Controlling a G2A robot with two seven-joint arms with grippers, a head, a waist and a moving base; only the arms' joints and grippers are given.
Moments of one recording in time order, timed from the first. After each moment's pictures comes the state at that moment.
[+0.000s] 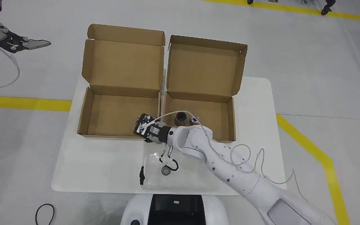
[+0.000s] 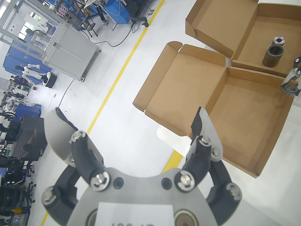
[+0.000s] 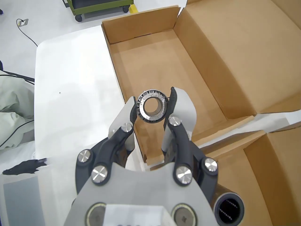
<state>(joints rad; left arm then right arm) 0.47 -0.15 -1.01 -1.52 0.83 -0.88 -0.12 -0.85 -1.48 0.55 -1.35 -1.17 -0.35 0.32</state>
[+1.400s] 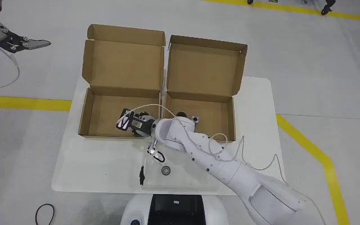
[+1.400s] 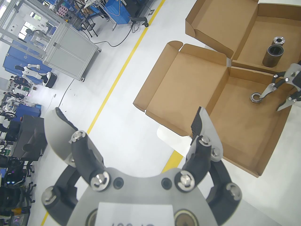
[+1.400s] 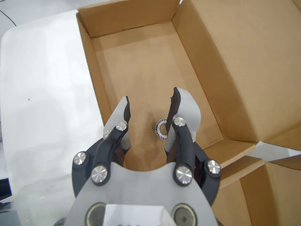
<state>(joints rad) 0.47 -0.15 -1.01 -1.52 0.83 -0.88 -0.12 -0.75 -1.63 0.50 -1.19 -1.26 -0.33 0.38</state>
